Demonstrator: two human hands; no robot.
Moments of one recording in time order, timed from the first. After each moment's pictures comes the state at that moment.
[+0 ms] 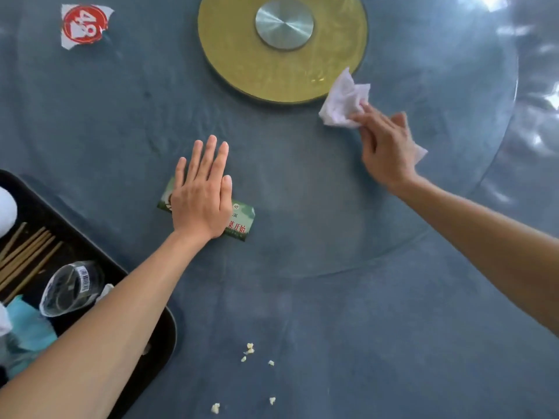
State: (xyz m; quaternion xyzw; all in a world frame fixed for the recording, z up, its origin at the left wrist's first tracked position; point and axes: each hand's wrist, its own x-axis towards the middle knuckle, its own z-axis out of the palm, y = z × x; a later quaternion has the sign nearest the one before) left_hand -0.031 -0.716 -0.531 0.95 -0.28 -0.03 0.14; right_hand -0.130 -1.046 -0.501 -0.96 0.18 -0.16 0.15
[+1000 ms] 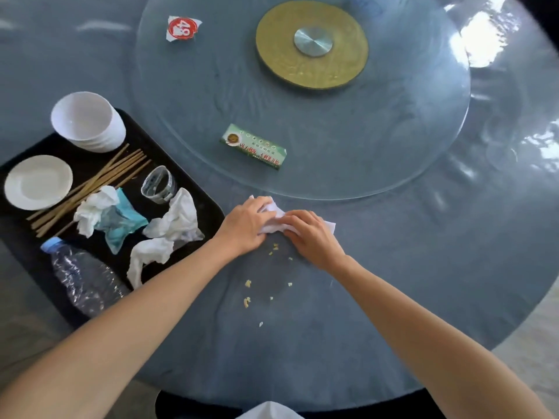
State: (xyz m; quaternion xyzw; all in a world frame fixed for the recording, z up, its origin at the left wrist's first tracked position) left_hand -0.208 -0.601 -0.472 0.86 -0.44 -0.21 0.13; right_hand -0.328 -0.780 -0.484 -0.95 0.02 -0.01 0.30
